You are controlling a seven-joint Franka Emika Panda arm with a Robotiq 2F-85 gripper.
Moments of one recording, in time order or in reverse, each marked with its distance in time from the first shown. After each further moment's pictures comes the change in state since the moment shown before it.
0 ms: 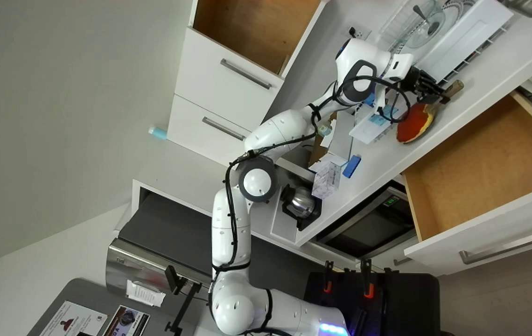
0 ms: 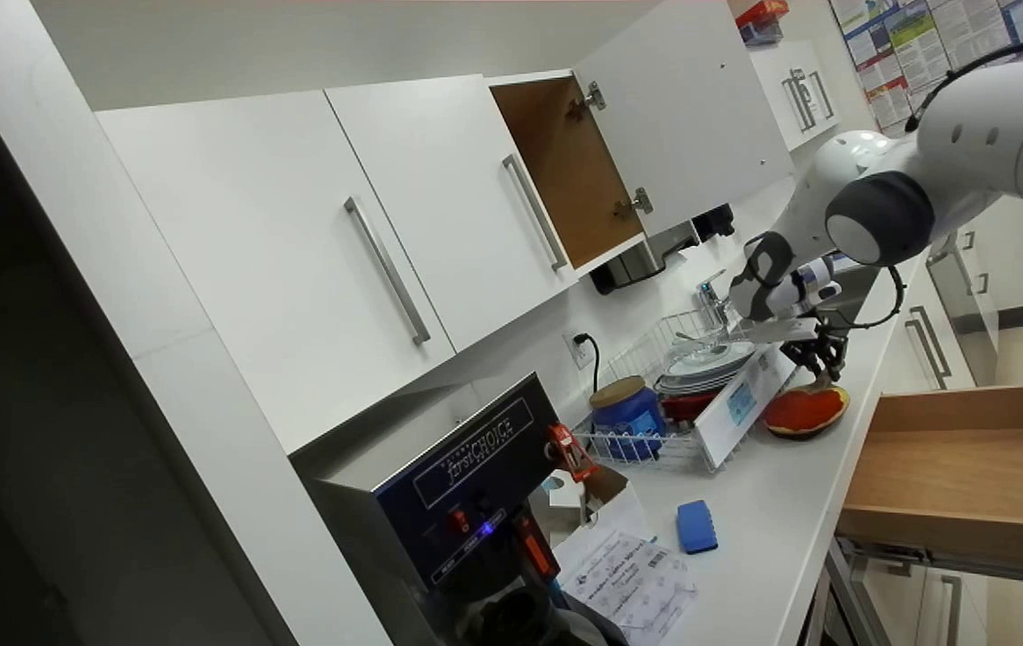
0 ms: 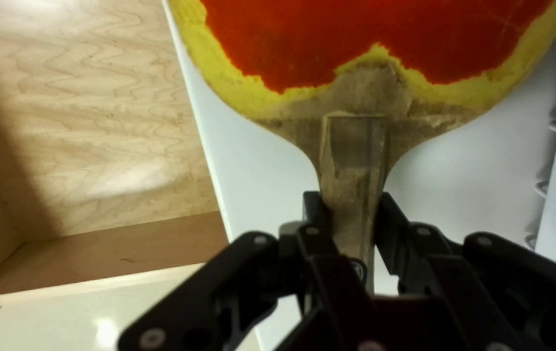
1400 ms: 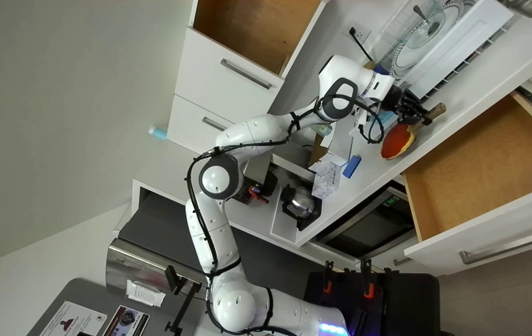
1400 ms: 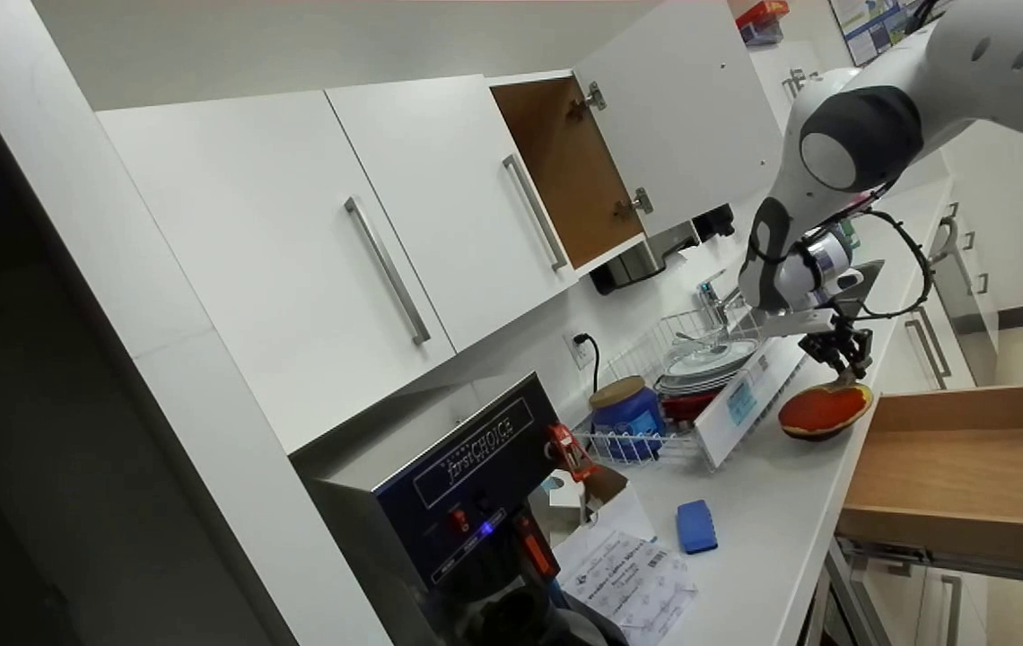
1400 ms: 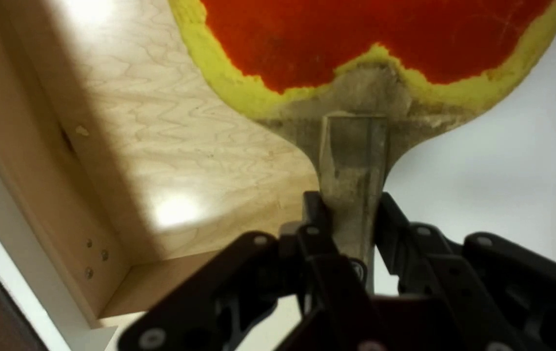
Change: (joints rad) arm 0.093 -0.313 -0.059 -0.509 -0.002 0.132 0.036
